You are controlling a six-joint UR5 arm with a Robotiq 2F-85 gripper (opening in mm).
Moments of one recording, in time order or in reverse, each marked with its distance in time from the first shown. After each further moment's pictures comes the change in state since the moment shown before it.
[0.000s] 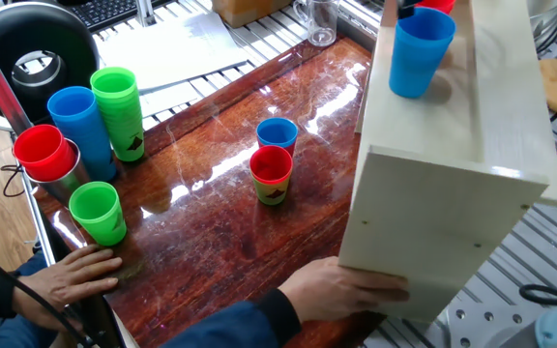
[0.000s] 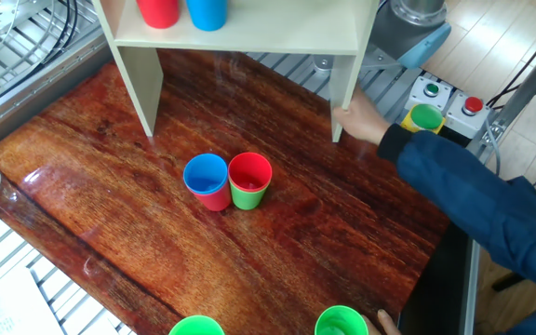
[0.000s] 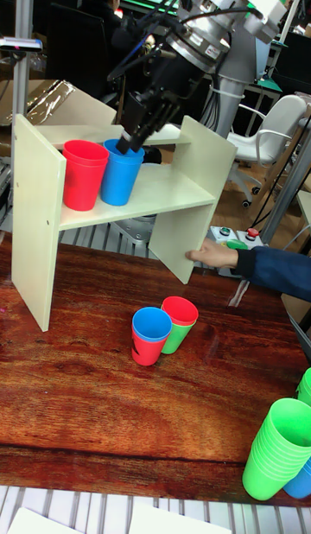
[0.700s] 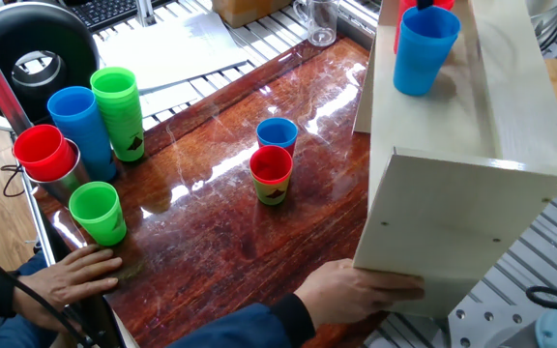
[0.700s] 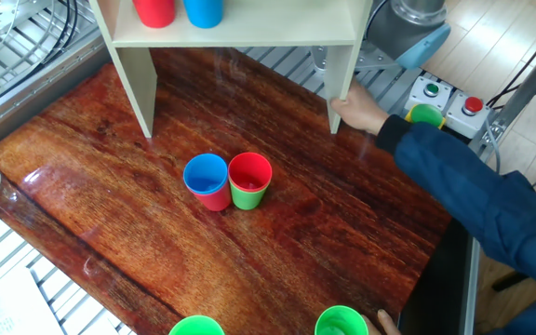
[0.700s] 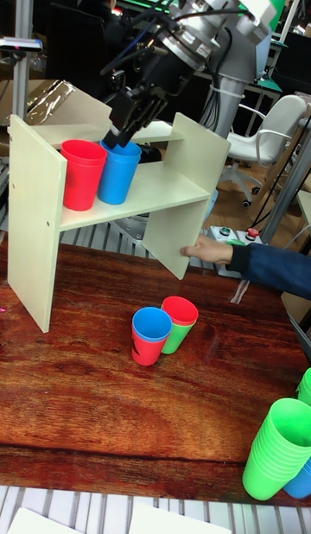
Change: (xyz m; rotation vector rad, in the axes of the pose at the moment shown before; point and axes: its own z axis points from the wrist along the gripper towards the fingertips) arm 0.020 -0.004 0.013 0.022 0.018 -0.047
